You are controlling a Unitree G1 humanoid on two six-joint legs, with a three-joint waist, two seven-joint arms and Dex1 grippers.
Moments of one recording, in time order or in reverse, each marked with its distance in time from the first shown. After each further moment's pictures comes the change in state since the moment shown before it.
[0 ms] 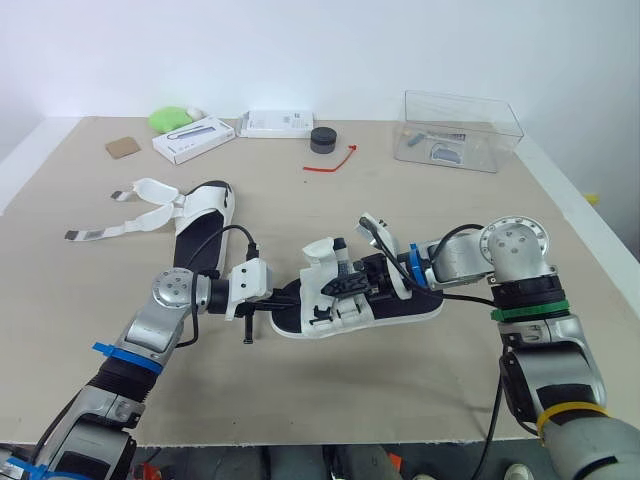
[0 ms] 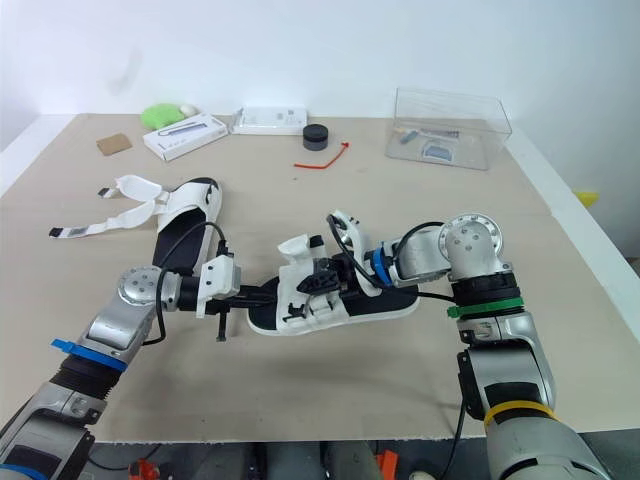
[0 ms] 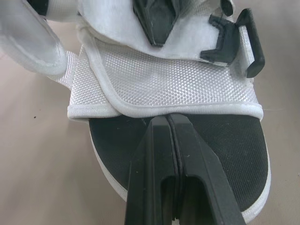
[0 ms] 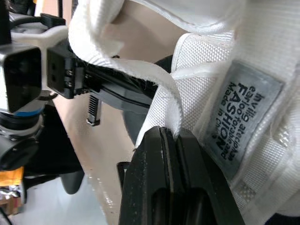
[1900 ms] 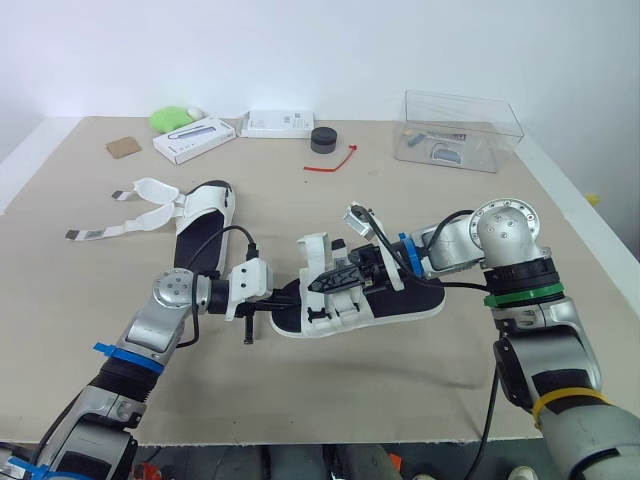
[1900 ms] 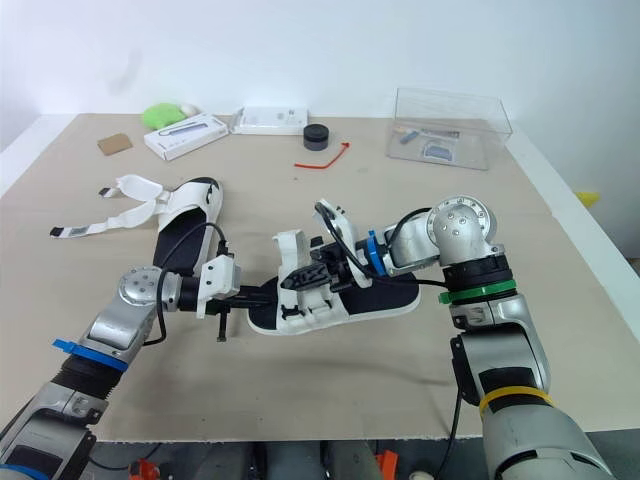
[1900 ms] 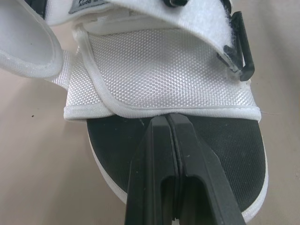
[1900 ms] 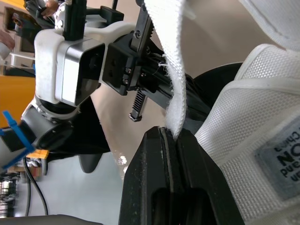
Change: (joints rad) left arm 0.000 -0.006 0.005 0.009 0.000 -0.002 -0.005; right arm -0.107 0.016 0.045 0.084 -0.016 0.022 0.197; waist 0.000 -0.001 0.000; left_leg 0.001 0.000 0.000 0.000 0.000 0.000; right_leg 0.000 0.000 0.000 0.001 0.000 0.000
